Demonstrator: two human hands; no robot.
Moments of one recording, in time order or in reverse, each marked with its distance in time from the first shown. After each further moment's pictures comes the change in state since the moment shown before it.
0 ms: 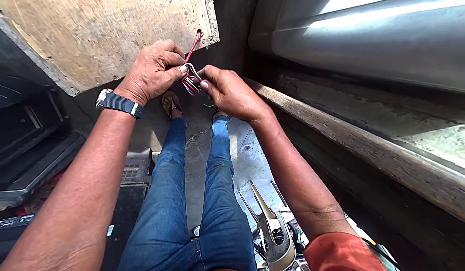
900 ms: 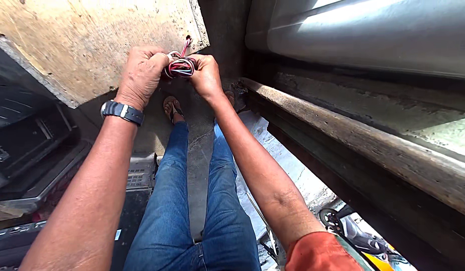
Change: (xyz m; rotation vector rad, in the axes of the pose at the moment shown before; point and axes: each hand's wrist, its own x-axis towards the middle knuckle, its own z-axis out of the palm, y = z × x) left_hand 0.013 0.023 0.007 -0.461 0.216 -0.416; right_hand 0.076 0.048 0.053 0.443 0.558 0.145
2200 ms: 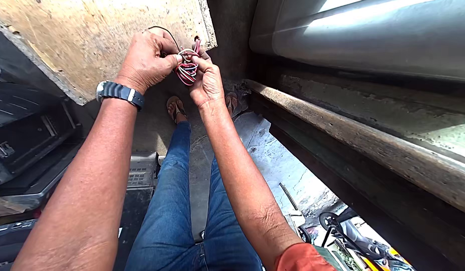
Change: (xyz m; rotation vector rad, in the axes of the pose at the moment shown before) left_hand 0.028 -0.001 -0.028 0.548 -0.151 0.252; right_hand -0.011 -0.030 0.032 1.347 0.282 0.404
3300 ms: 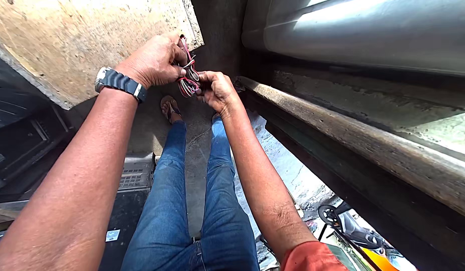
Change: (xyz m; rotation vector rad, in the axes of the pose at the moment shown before) left_hand 0.034 0.030 0.017 0.165 -0.360 0.147; right_hand -0.004 -0.064 -0.047 -0.645 0.050 0.319
